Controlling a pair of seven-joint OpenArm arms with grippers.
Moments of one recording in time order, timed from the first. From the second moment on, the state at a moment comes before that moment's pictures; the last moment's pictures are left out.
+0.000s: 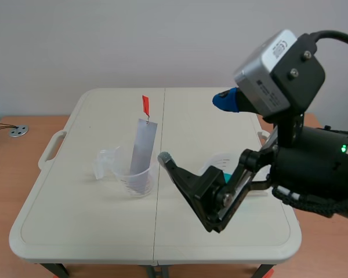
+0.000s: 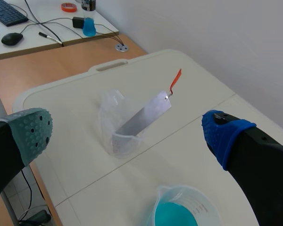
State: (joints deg) left arm 58.7 -53.4 -17.9 107.4 -27.6 -2.9 -14.2; right arm -23.4 34.7 -15.9 119.2 9.5 21.2 1.5
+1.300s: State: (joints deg) left arm 49.9 -39.9 -3.1 115.5 -16.8 -9.9 -20.4; right arm -37.3 38.7 -10.2 119.2 11.7 12.0 11.1
